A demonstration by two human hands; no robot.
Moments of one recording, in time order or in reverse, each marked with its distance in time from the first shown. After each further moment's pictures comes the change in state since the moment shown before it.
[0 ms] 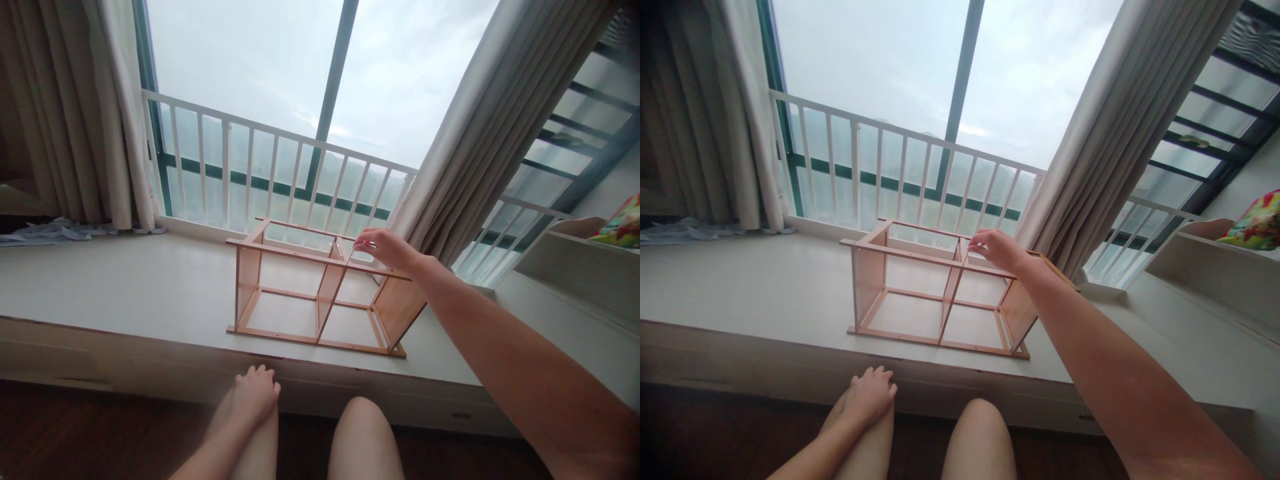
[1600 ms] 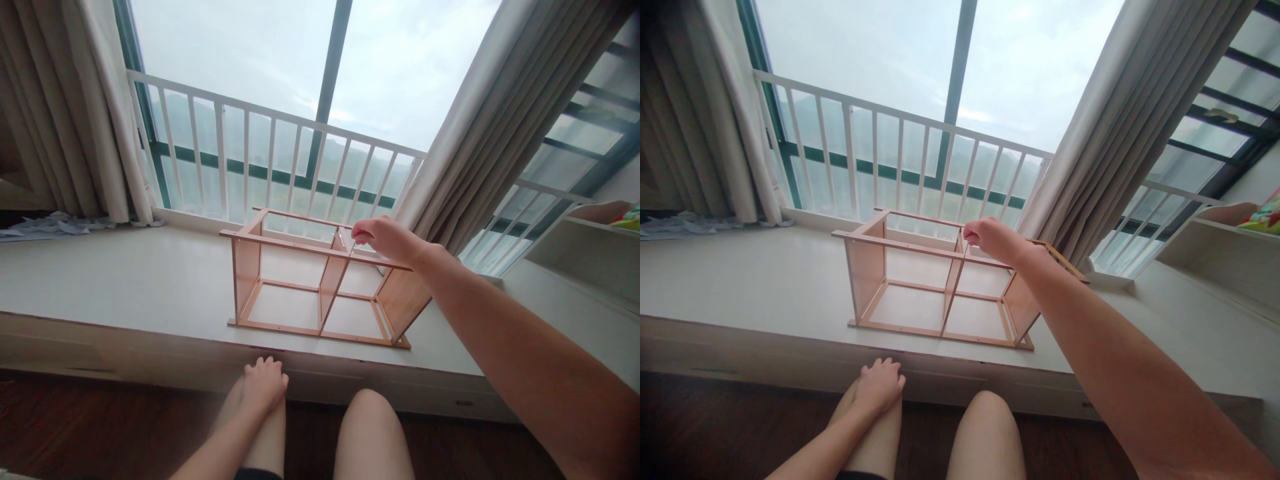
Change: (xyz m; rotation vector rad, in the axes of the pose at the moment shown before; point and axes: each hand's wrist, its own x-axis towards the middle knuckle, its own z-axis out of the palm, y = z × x) left_hand 0.007 0.017 0.002 0.048 -0.043 -0.001; right_hand 0.007 -0.024 0.001 -0.034 -0.056 0.058
